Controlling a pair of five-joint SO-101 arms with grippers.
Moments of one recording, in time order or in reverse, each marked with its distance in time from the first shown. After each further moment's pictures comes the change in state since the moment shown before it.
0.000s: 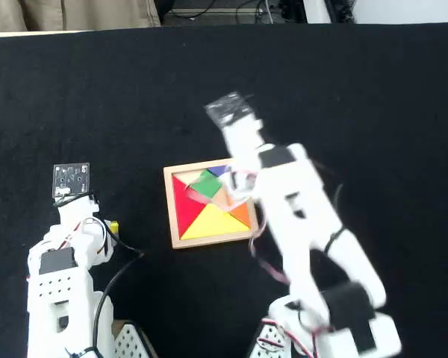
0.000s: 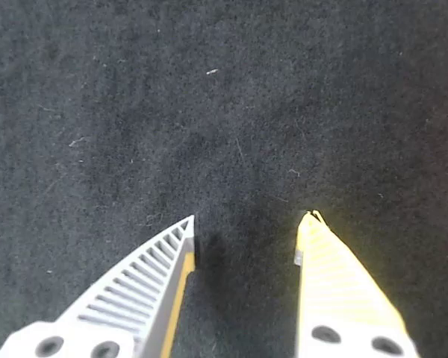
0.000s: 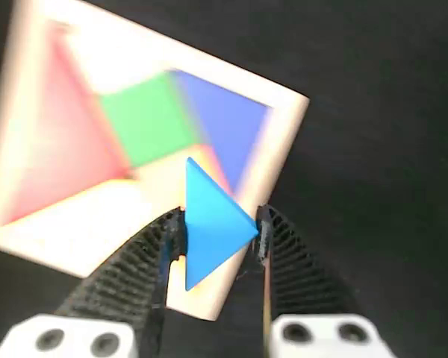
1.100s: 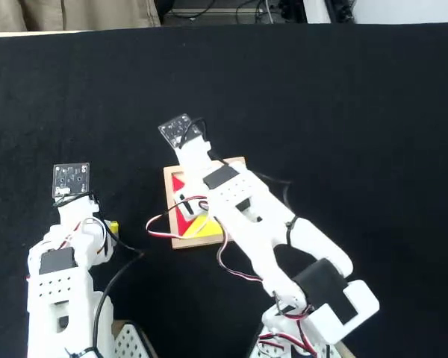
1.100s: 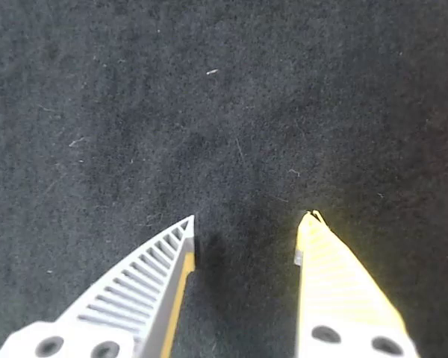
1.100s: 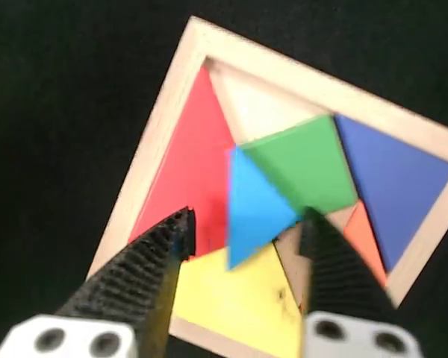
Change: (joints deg) left arm 0.0 0.0 0.0 0.0 0.0; right arm -13.5 12.7 0.5 -11.3 -14.0
